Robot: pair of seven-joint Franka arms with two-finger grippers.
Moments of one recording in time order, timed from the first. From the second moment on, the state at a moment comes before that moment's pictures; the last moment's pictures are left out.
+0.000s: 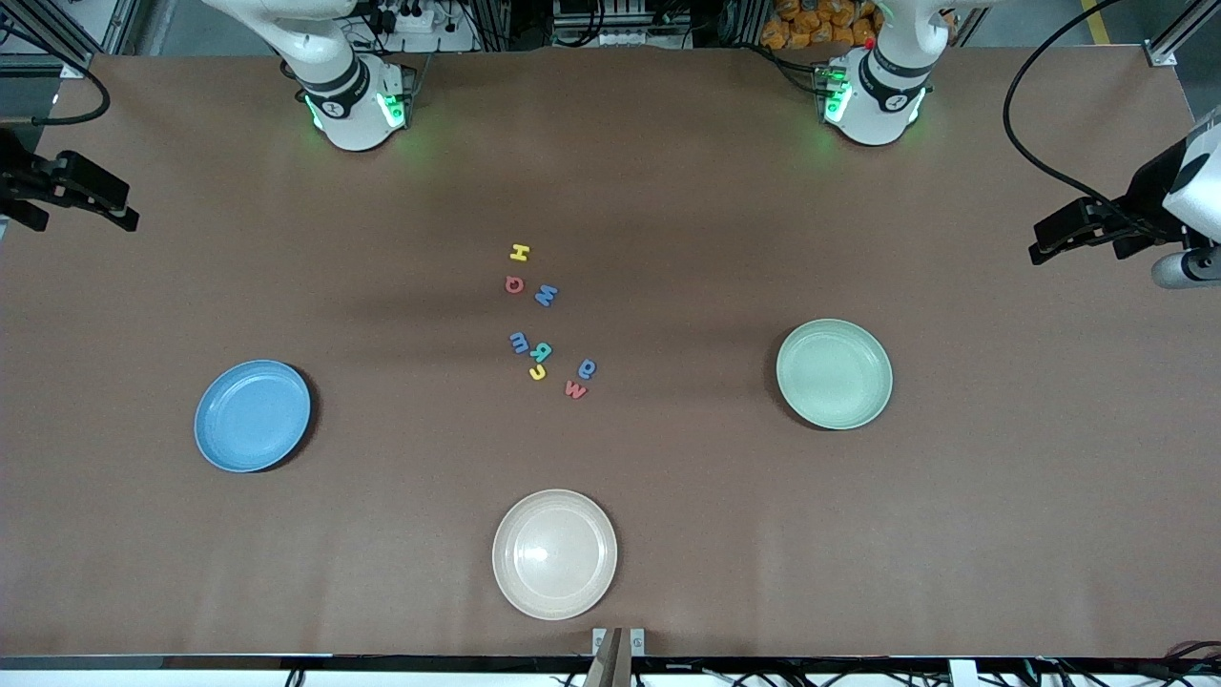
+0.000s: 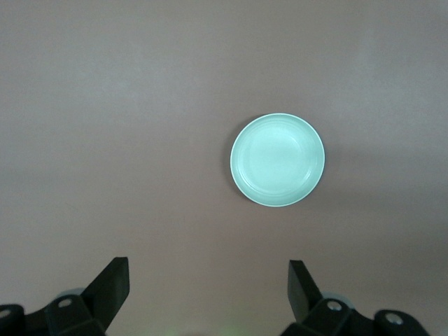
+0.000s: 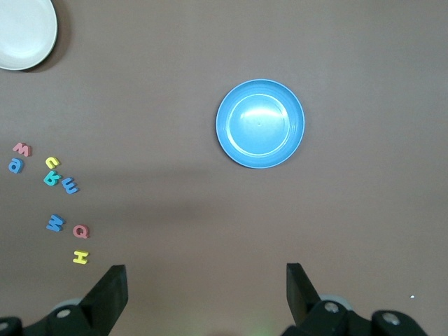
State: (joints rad) left arm 0.02 0.04 -0.07 -1.52 -0.02 1.52 -0.13; right arm -0.10 -0.02 0.09 -1.48 0.00 1.44 0.00
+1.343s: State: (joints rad) left arm -0.30 0.28 -0.39 -1.53 -0.04 1.79 -0.47; right arm -0.09 0.05 0.10 -1.49 0.00 1.44 0.00
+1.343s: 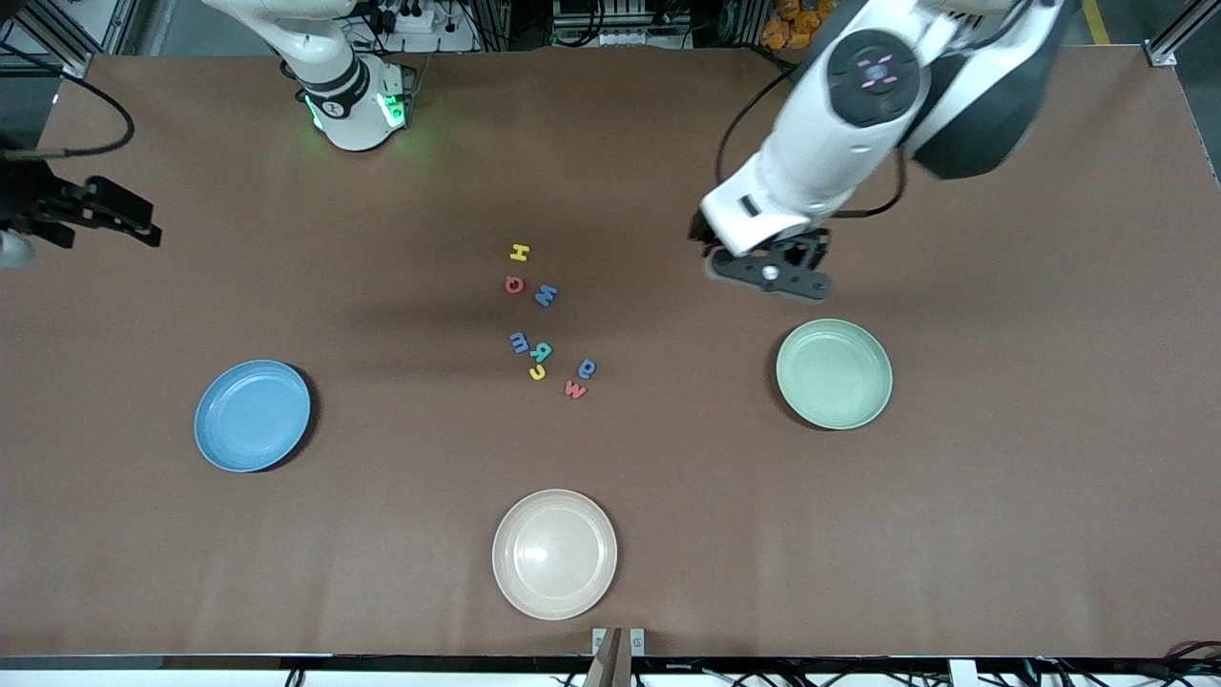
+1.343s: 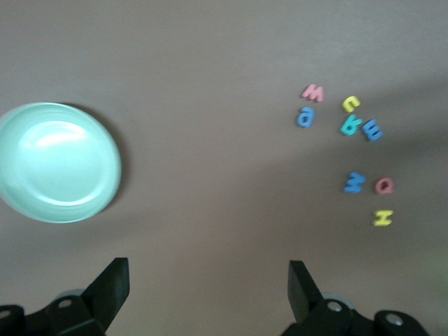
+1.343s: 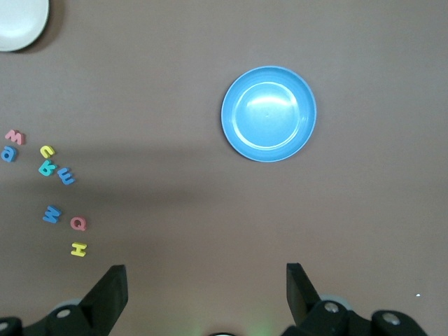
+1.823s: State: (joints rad) left arm -0.54 0.44 -0.38 -1.53 0.05 1.97 -0.95; right arm -0.02 0.21 0.10 -1.49 0.00 1.48 0.00
